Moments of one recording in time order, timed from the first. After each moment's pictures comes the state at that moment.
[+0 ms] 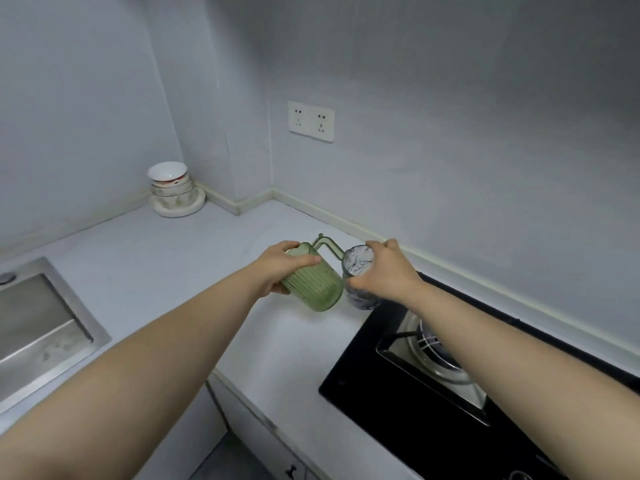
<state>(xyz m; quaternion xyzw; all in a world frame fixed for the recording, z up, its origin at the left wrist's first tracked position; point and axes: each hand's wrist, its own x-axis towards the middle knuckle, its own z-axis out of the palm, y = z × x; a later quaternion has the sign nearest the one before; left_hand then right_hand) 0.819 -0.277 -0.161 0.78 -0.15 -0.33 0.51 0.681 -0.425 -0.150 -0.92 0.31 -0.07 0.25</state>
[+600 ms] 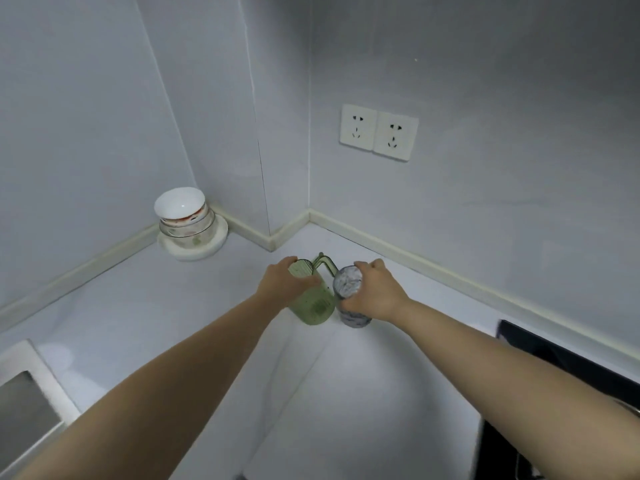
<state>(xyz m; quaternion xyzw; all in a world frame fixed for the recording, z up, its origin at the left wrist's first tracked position) 1.091 -0.295 -0.222 0.86 -0.17 -0.25 0.41 0.964 -0.430 -0.213 -0.91 0.30 0.01 0.28</state>
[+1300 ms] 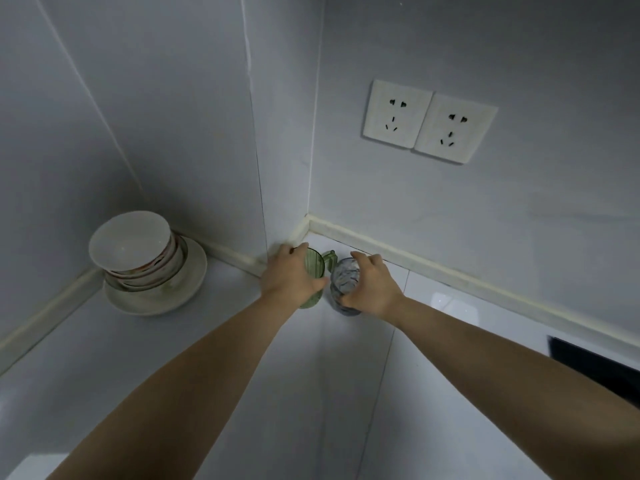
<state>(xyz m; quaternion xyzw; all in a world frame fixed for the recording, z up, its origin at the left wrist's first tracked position) 1.270 -0.377 -0.275 0.89 -0.37 -0.15 0.21 1.139 -0.482 -0.279 -0.87 0.39 -0.01 0.29</state>
